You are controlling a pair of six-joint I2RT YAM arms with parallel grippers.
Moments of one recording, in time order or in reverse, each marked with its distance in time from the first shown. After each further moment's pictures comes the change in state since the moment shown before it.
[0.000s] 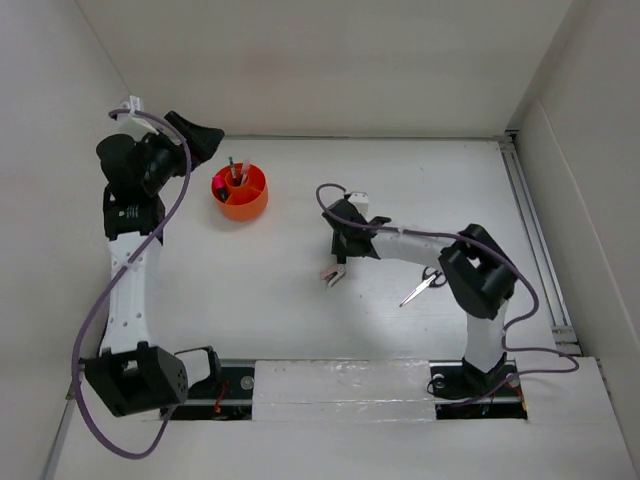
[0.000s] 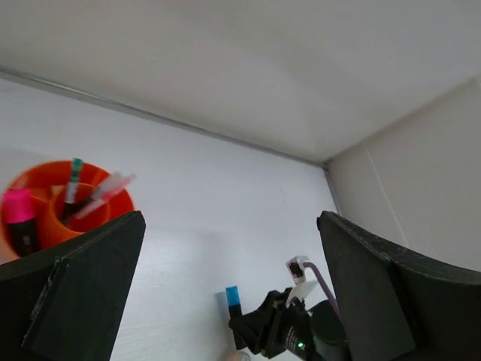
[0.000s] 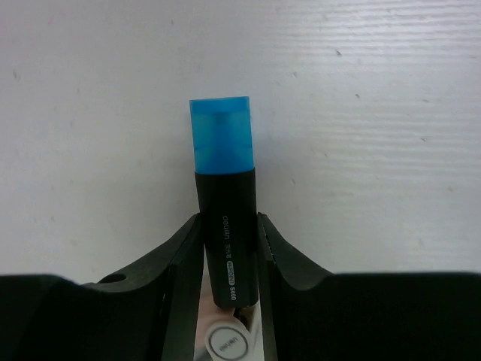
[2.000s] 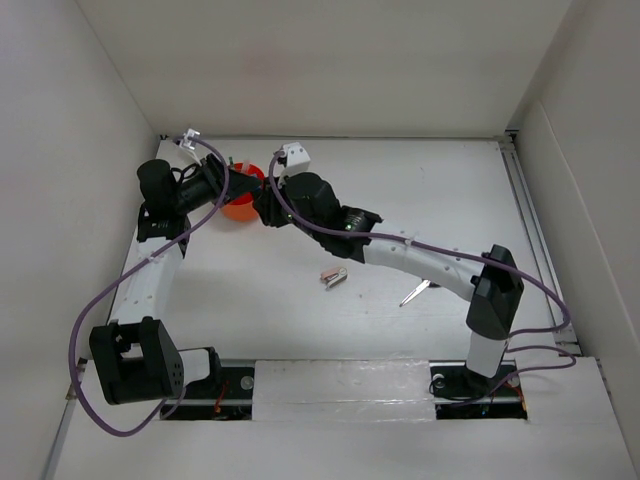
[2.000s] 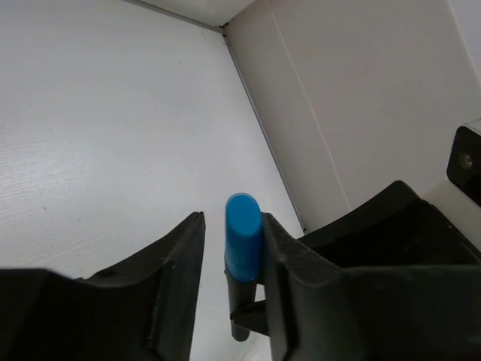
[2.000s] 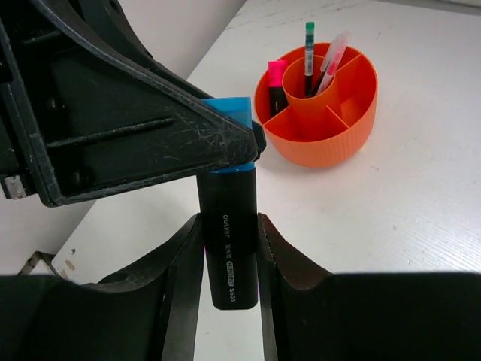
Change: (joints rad) left arm -0.080 0.068 -0.308 0.304 0.472 -0.159; right arm 0.251 -0.132 0.353 0.252 -0.078 -0.320
